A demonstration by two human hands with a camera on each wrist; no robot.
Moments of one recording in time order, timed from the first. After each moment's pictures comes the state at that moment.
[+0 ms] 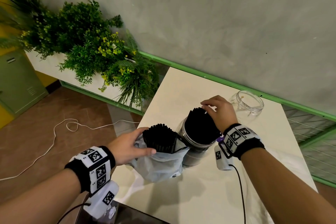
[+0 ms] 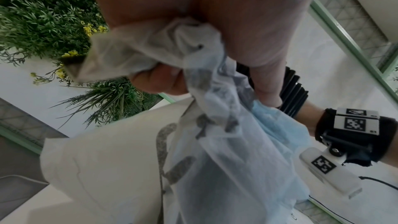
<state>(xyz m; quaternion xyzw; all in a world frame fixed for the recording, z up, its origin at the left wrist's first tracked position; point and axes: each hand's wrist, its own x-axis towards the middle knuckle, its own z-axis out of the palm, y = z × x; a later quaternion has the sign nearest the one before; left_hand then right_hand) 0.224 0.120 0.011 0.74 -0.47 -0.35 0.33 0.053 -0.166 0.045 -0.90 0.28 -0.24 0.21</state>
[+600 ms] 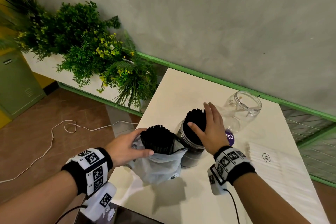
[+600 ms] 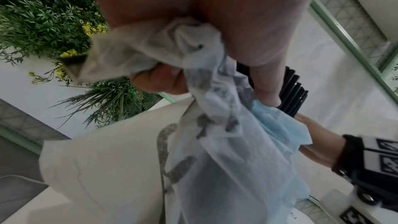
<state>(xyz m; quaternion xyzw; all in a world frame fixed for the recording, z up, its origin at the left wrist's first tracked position) 0.225 0.119 0.008 0.75 -0.46 -0.34 0.34 0.035 -0.112 0.017 -0.89 0.35 -0.19 0.21</state>
